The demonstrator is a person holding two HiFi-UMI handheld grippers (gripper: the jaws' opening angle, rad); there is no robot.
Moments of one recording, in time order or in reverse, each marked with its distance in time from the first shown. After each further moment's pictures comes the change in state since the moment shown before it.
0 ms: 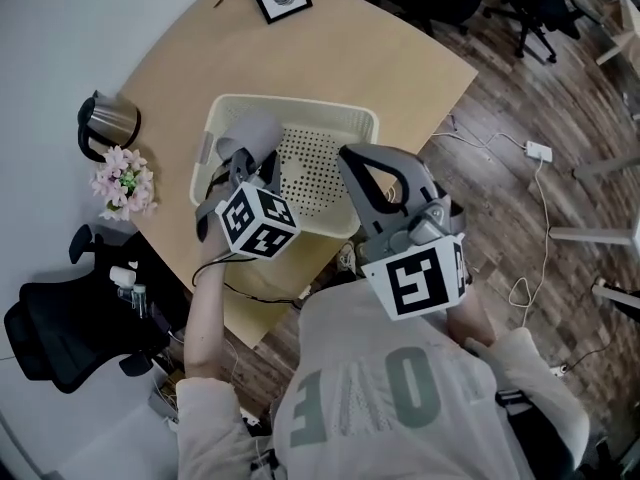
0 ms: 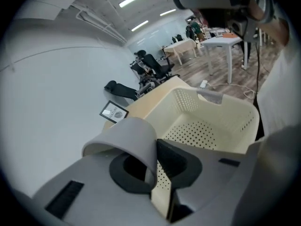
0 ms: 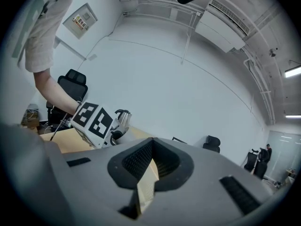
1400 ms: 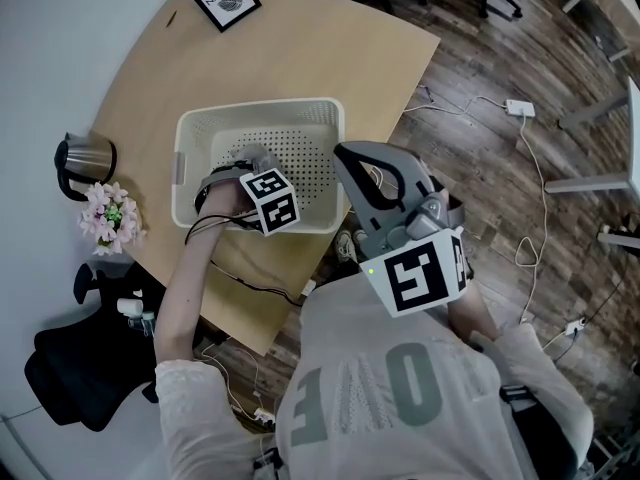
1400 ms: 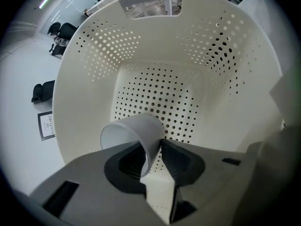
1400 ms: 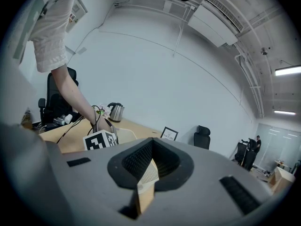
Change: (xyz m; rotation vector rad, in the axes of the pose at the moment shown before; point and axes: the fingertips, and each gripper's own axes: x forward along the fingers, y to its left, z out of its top) left arm 0.080 -0.092 -0.082 0.616 0.476 -0.466; right arm -0.029 -0.015 -0.031 0.058 0.099 -0.099
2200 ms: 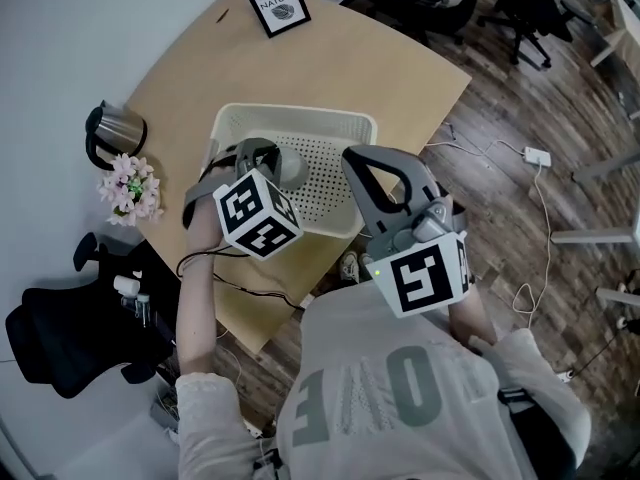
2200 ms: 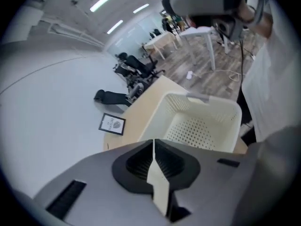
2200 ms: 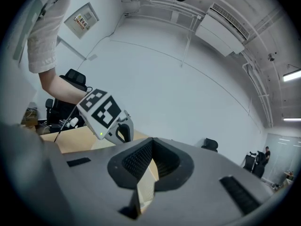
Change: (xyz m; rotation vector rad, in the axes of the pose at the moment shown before) left arm -0.180 0.059 -0.011 -0.371 -0.392 0.449; right arm 0.004 0.016 0.040 -0.071 -0.122 0.074
